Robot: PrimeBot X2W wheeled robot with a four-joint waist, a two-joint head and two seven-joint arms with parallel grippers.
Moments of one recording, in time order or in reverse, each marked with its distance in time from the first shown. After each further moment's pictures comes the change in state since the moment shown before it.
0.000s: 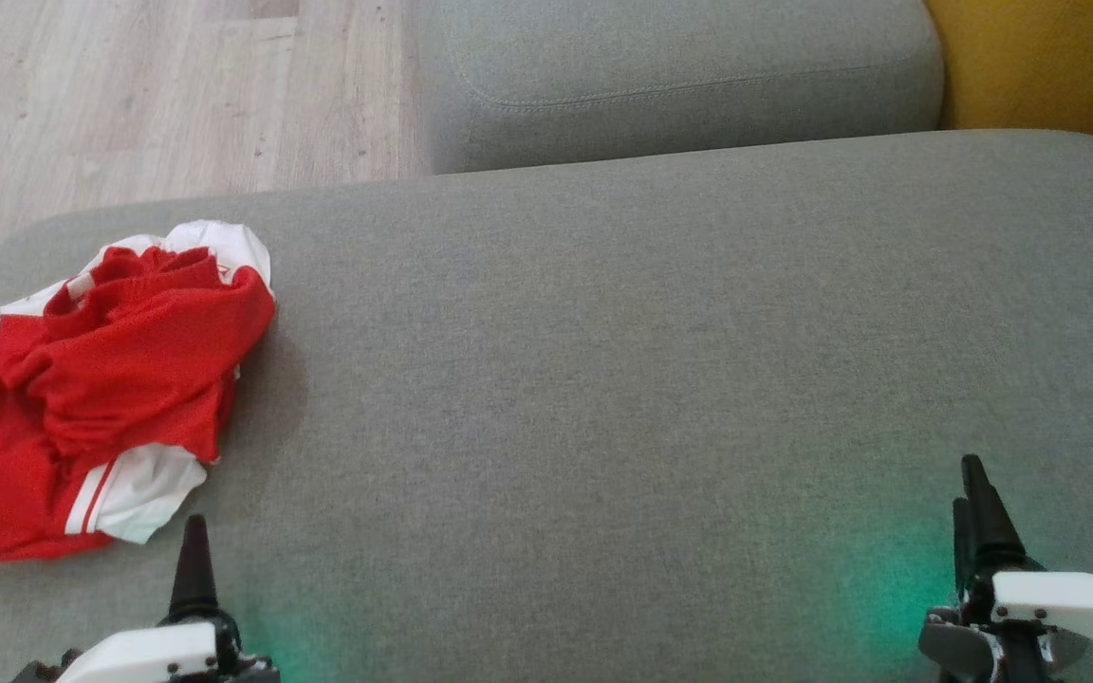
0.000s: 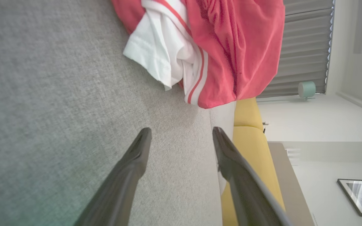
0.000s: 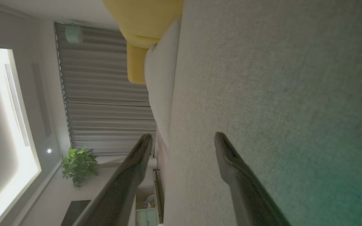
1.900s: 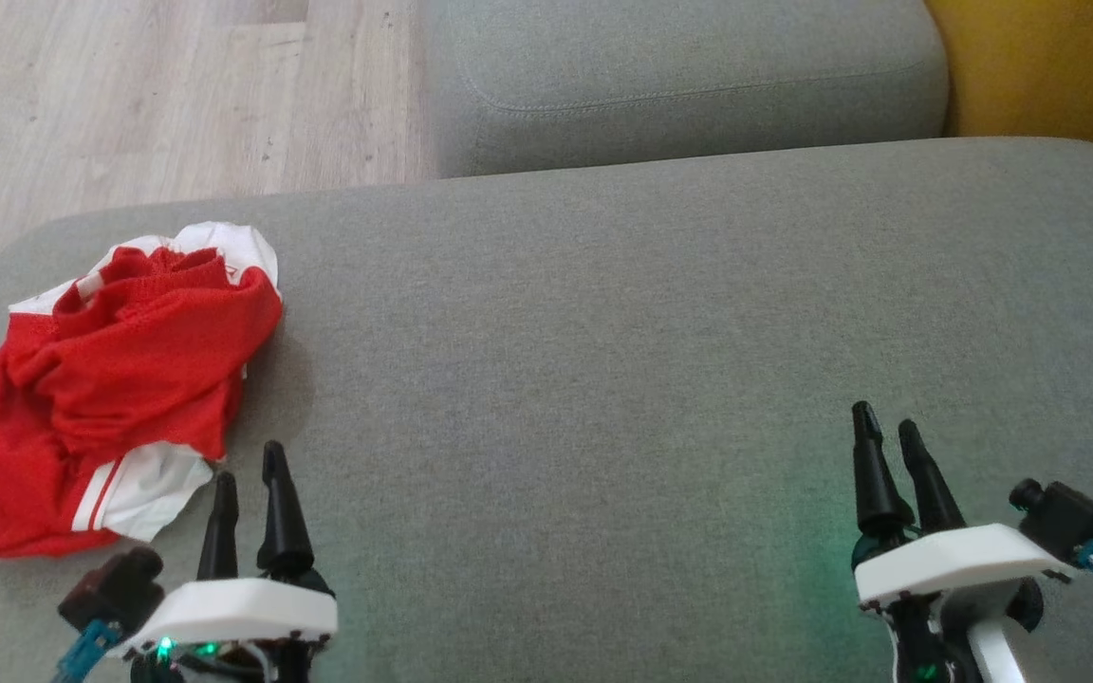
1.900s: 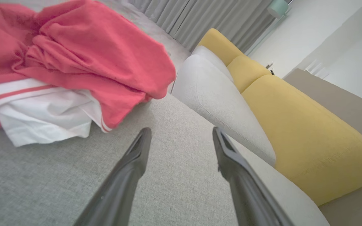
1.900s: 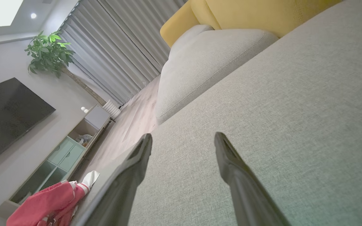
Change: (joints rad) left arm -0.016 0.002 -0.152 -0.128 0.709 0.096 -0.160; right arm -0.041 -0.002 0.164 -0.062 -0.768 0.000 -0.162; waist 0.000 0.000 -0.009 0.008
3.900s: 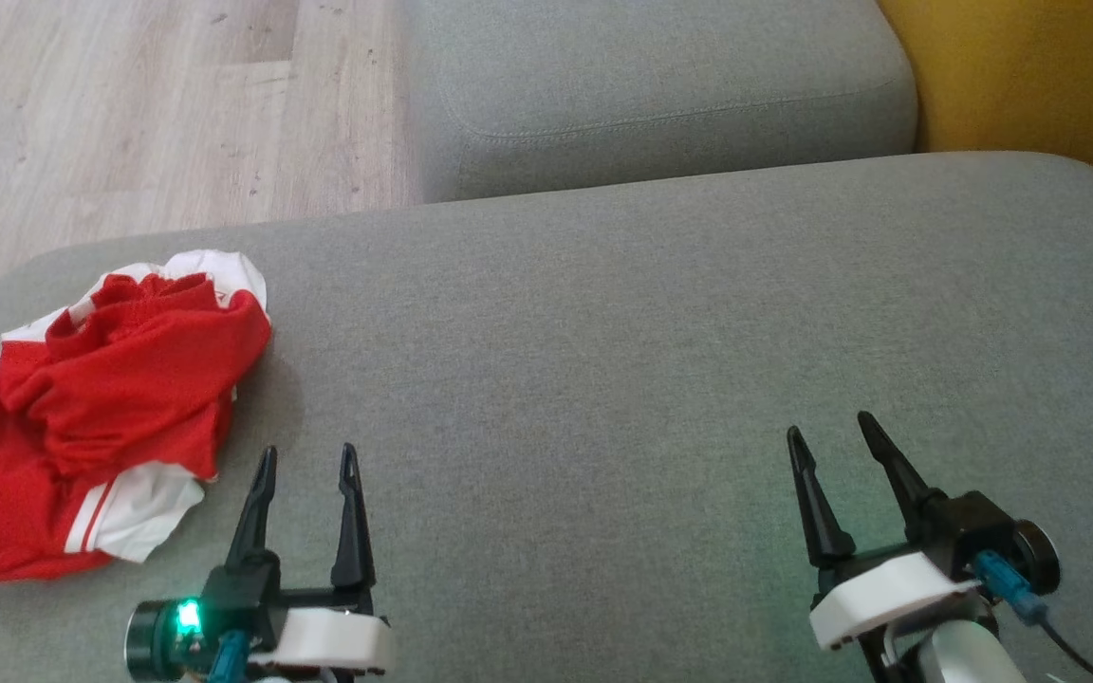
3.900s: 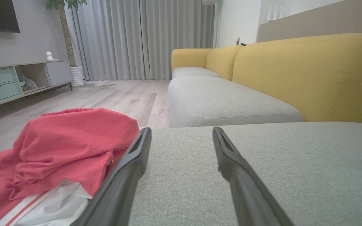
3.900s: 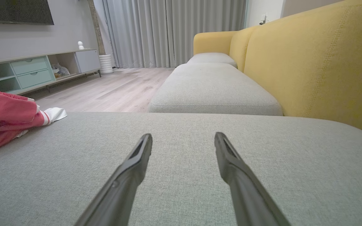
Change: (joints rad) left arm 0.002 0.004 -0.084 0.029 0.628 0.122 -0.152; right arm 0.000 -0.004 0.032 0.031 -0.664 0.000 -0.146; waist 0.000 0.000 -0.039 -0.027
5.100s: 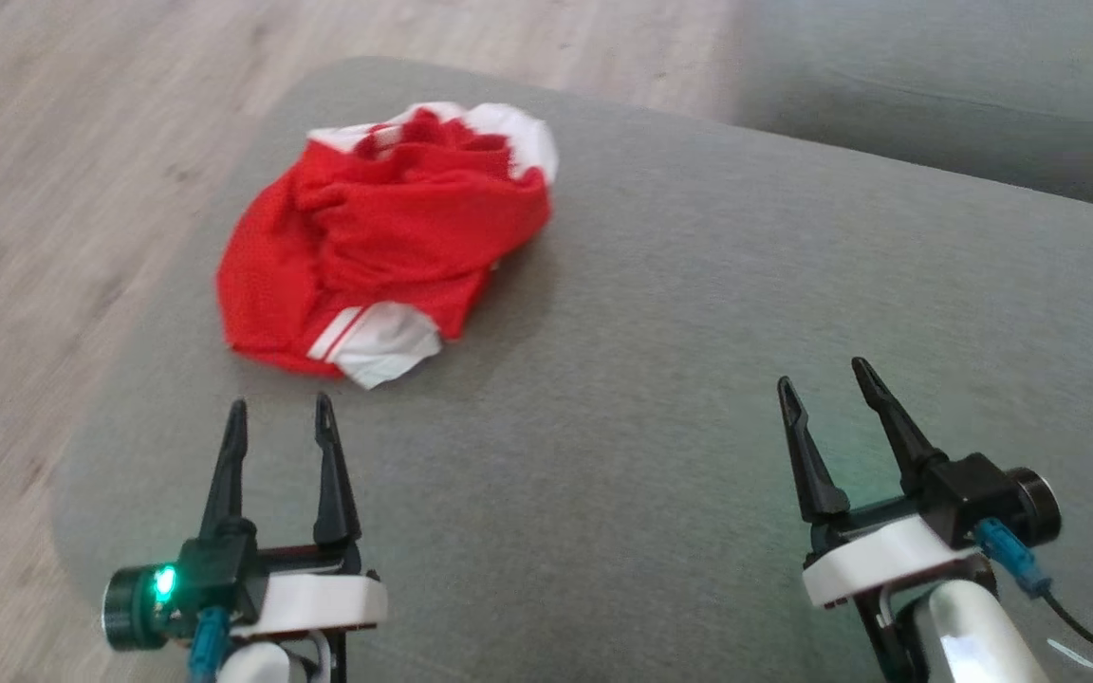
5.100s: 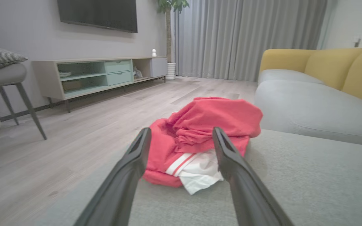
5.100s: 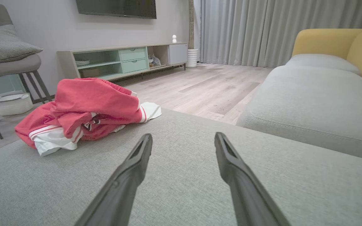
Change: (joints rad) left arm -0.029 0.002 0.003 -0.089 -0.019 0.056 0.000; right arm -0.045 -0.003 0.023 -0.072 -0.012 0.000 -0.003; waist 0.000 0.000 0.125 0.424
